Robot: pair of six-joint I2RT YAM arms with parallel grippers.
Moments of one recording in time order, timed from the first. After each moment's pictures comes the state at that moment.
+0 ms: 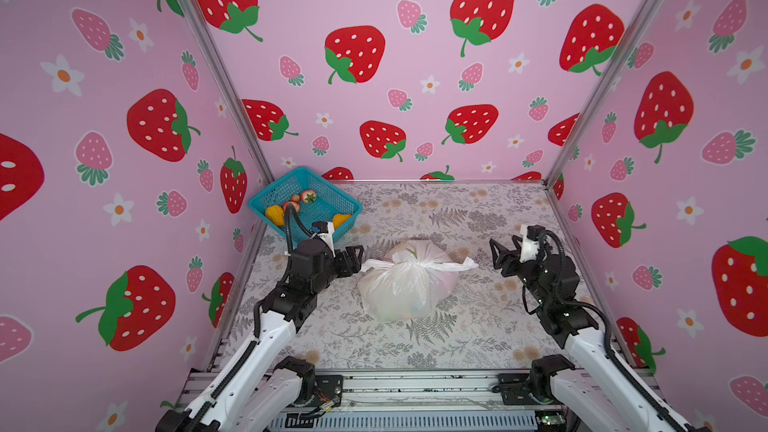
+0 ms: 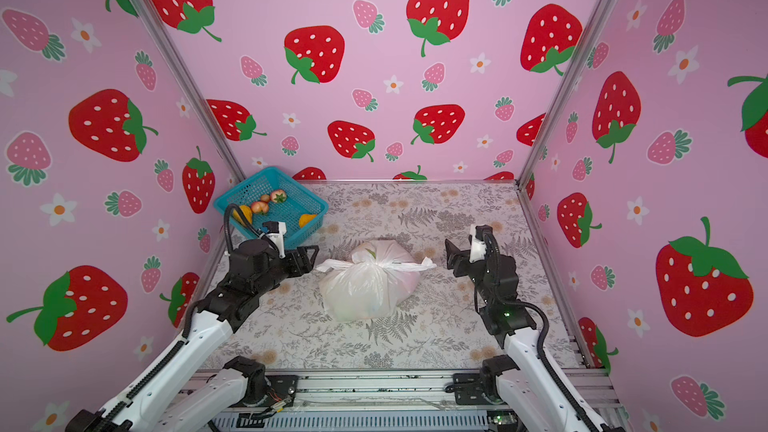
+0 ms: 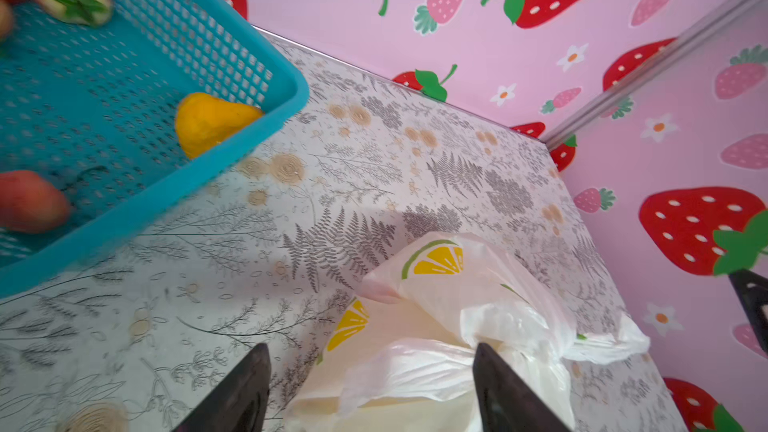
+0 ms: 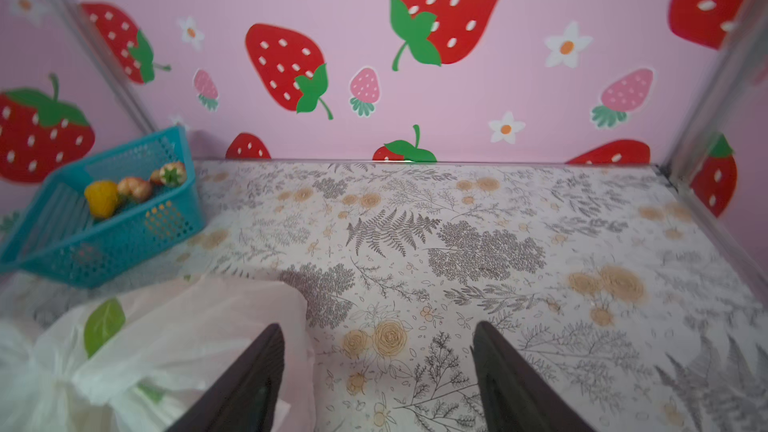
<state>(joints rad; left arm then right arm) -0.29 0.83 0.62 -0.22 0.03 -0.48 0.32 0.77 0.44 0.17 0.02 0.14</state>
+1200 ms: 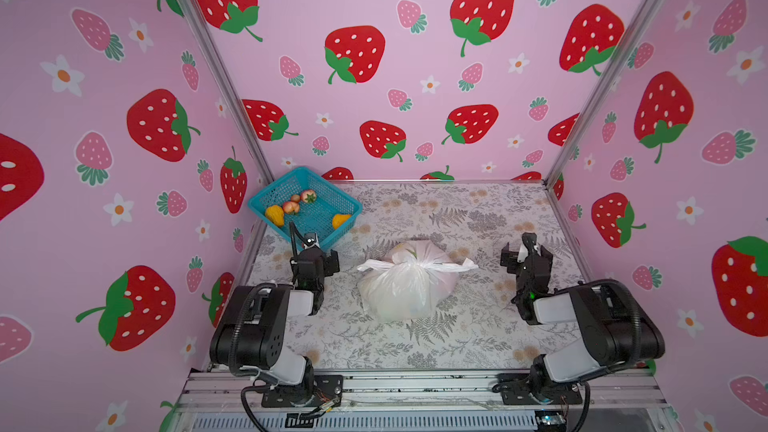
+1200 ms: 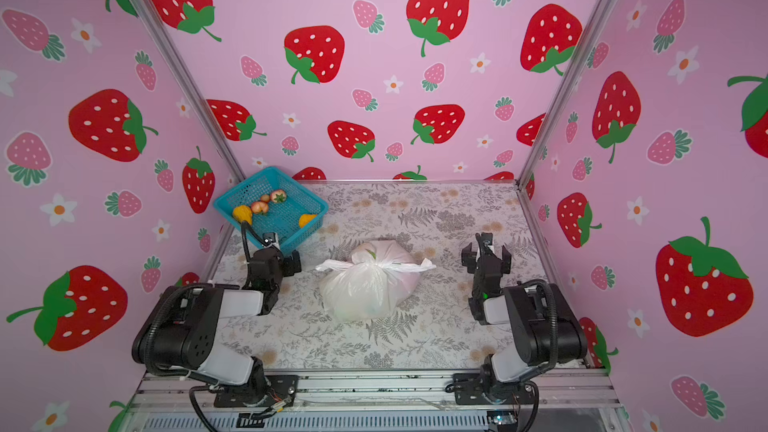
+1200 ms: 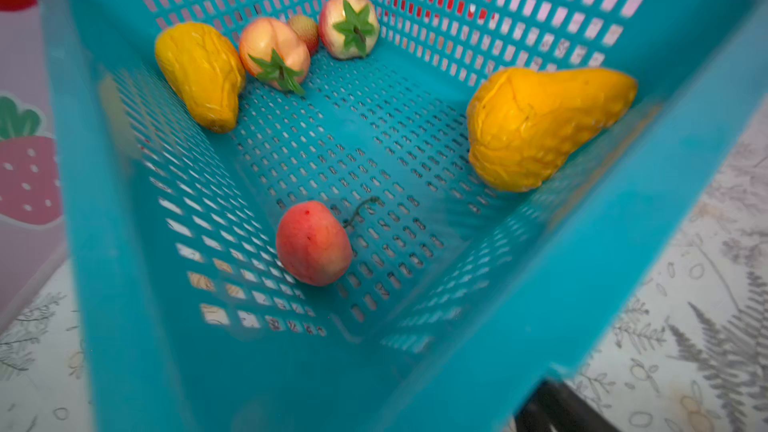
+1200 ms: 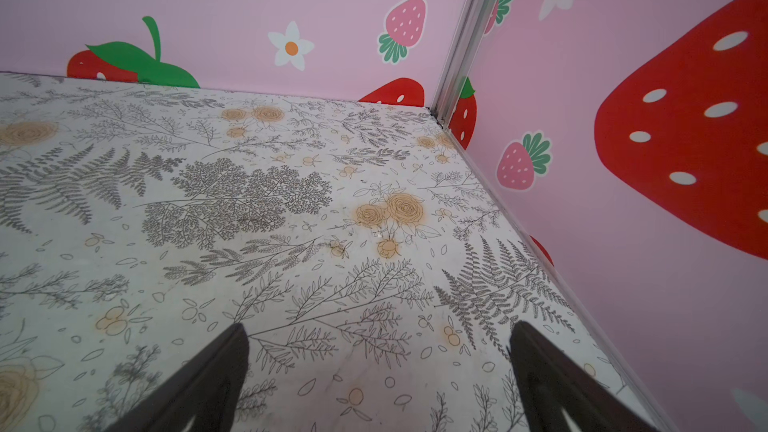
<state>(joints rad) -0.05 1.55 0.39 0.65 -0.24 -0.05 0.16 1.56 0.27 1.09 0.35 -0.11</state>
